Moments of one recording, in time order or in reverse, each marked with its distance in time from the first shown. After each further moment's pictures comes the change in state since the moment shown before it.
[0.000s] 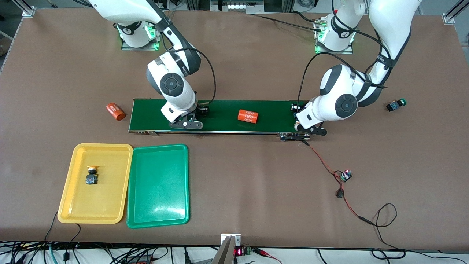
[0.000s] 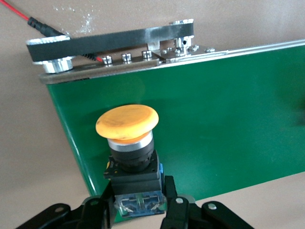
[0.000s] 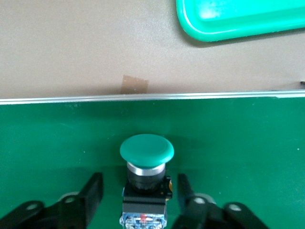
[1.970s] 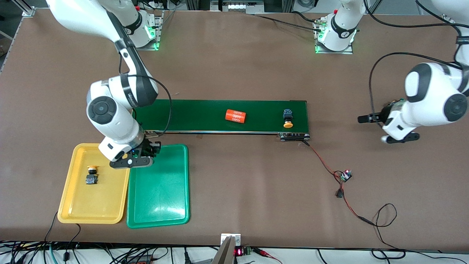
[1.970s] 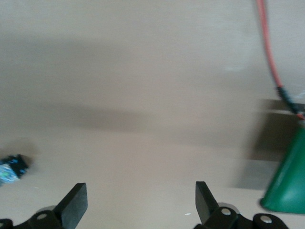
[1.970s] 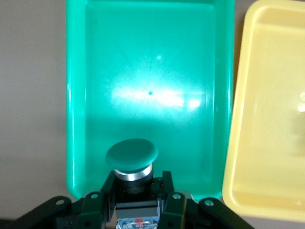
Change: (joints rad) left arm 0.431 -0.111 0.062 0.073 0.173 -0.206 0.101; right arm -0.078 0.090 -0.228 0.306 -0.062 0.007 -0.406
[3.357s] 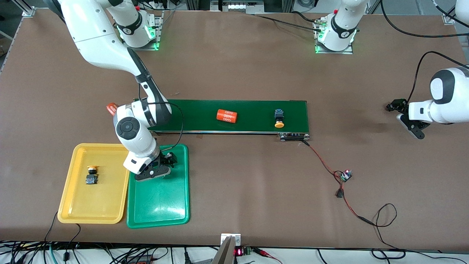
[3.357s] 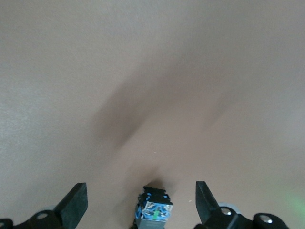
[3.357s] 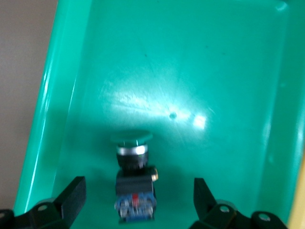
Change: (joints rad) left arm 0.280 0.113 0.001 -0.101 0.228 0.200 1.082; right arm 0.001 0.178 0.000 0.042 -0.009 0.159 -0.155
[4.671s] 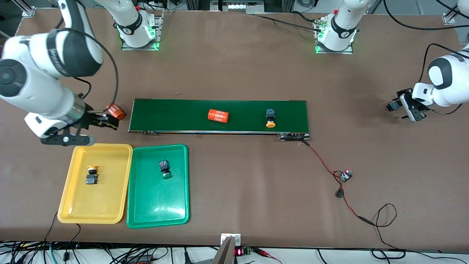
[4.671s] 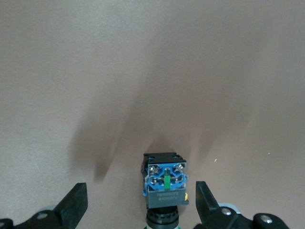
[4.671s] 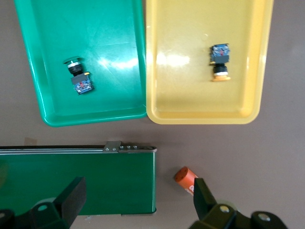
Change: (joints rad) left arm 0.175 -0.024 -0.006 -0.182 0.012 0.242 0.431; right arm -0.158 -0.480 -0.007 -0.026 0.058 -0.654 0.082
